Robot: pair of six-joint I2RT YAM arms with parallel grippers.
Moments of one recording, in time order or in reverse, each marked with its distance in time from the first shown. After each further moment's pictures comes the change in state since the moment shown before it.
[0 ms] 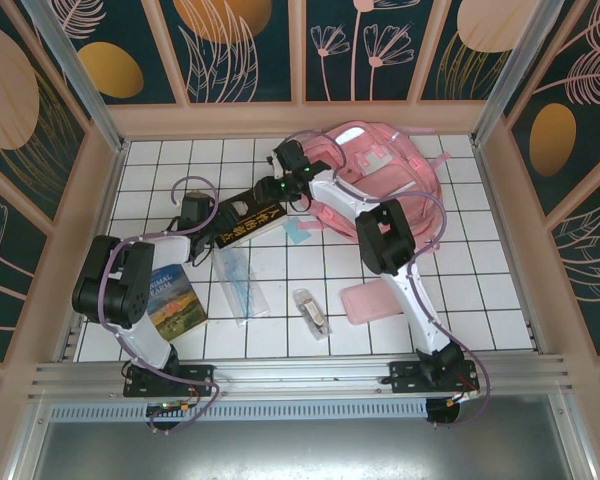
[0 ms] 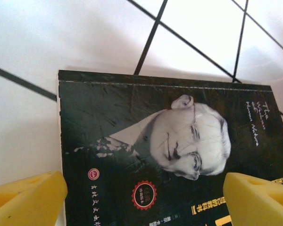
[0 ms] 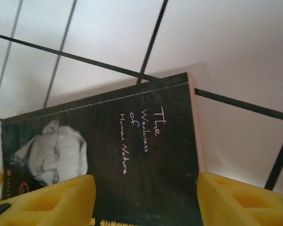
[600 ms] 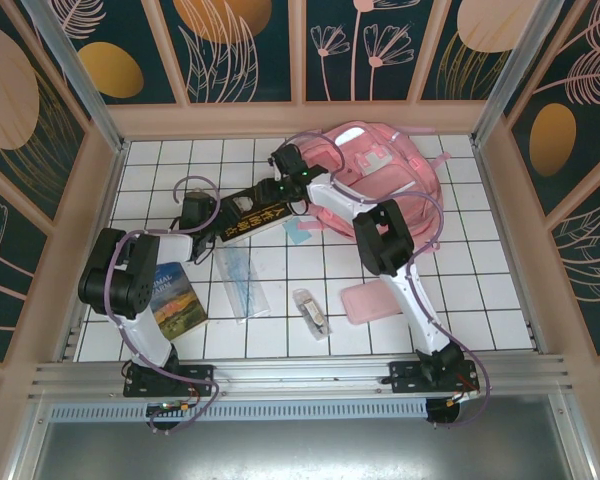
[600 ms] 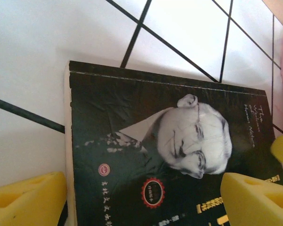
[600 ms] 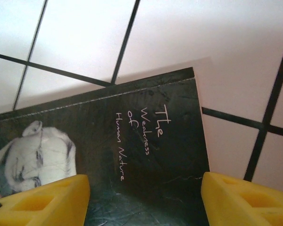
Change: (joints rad) left arm 0.009 0.064 0.005 0.104 0.055 -0.019; right arm 0.018 -0.014 -0.042 0.046 0.139 -0.001
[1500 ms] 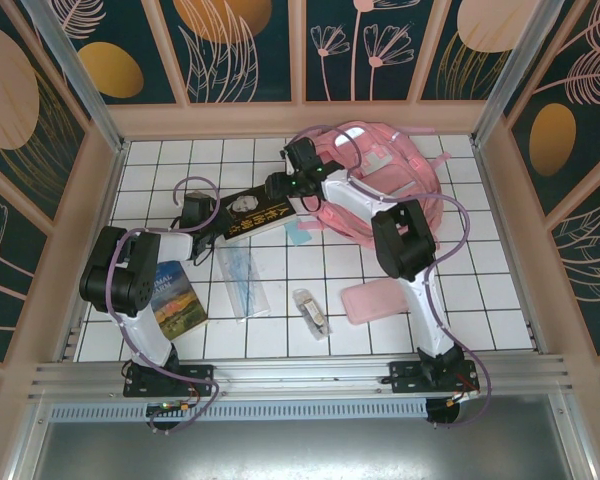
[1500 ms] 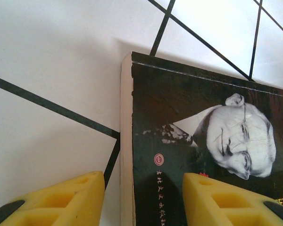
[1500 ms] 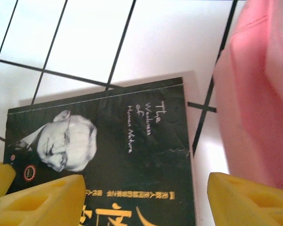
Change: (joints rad) left arm 0.004 0.016 0.011 -0.058 -0.035 0.021; right arm -0.035 -0.202 -0.209 0.045 0.011 -0.018
